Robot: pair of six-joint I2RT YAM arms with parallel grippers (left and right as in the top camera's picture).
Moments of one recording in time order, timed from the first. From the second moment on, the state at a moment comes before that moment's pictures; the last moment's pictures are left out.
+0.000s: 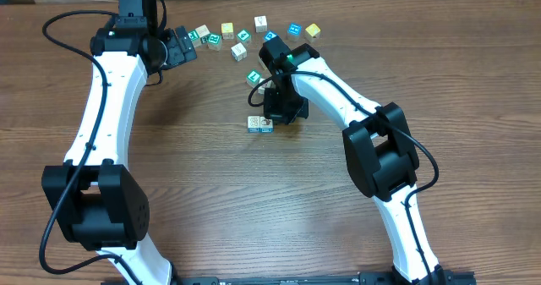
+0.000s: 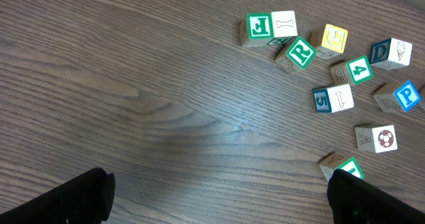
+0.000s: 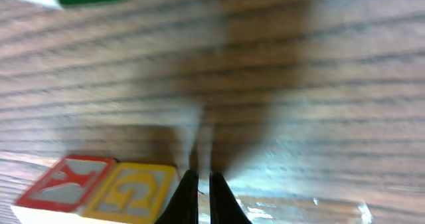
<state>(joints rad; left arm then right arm) -0.02 1.90 1.73 -0.87 -0.06 -0.41 0.53 2.40 1.99 -1.13 -0.17 0.57</state>
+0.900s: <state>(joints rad) -0.02 1.90 1.73 -0.87 -0.06 -0.41 0.57 2.24 1.99 -1.31 -0.12 0.57</state>
